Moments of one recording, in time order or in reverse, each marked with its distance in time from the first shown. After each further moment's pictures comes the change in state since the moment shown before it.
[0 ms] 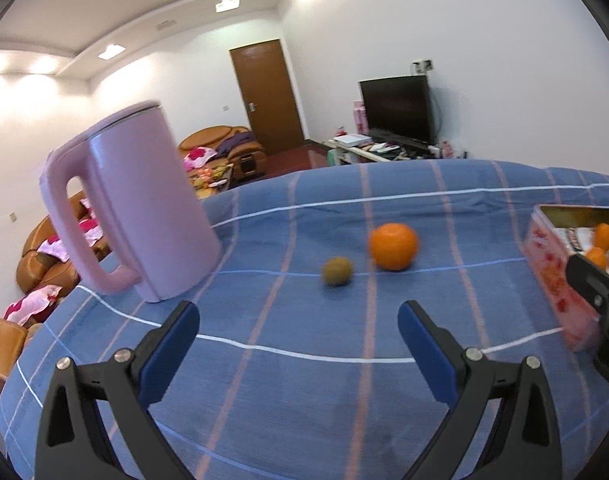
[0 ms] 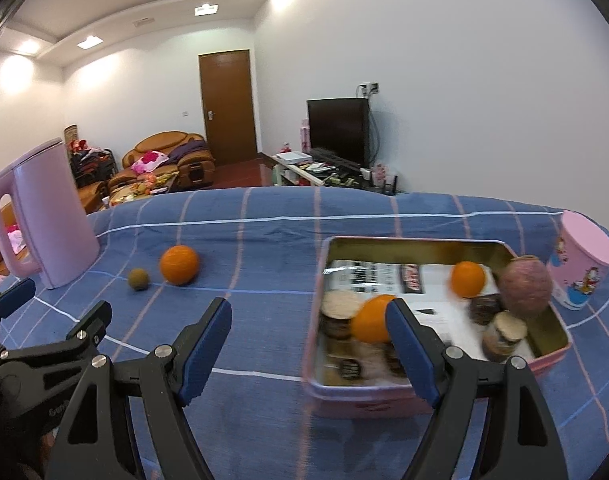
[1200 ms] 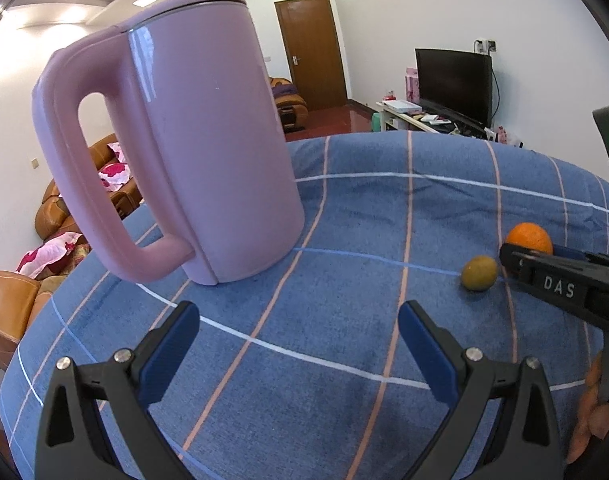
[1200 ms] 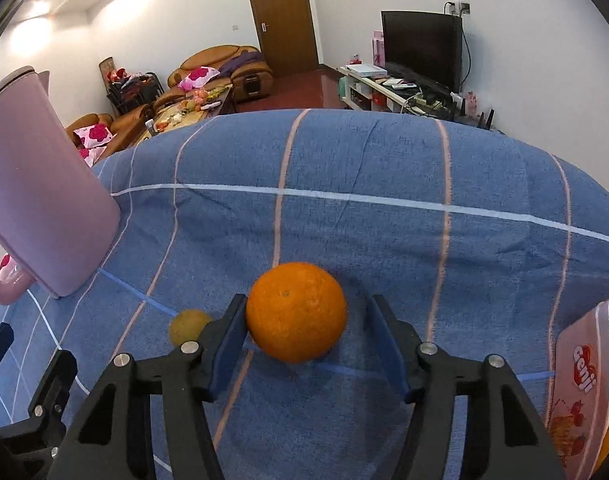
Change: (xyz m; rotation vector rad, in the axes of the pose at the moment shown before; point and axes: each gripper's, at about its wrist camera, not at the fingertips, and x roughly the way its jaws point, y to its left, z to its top) left arm 0.073 0.076 0.006 -0.109 0.169 0.087; right arm 0.162 0.109 0.041 -0.064 0.354 0.216
